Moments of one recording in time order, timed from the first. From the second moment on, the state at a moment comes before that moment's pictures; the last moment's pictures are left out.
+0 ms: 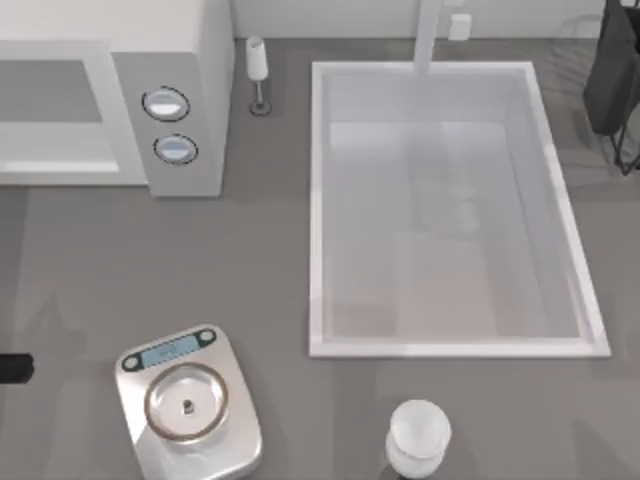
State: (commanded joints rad) left arm 0.00 0.00 0.00 0.00 0.00 0.00; right arm 0.00 0.00 0.00 0.00 0.00 0.00
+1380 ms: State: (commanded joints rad) left arm -0.22 0.22 0.04 0.18 -0.22 0.00; right arm 0.00 0.00 0.00 0.00 0.00 0.00
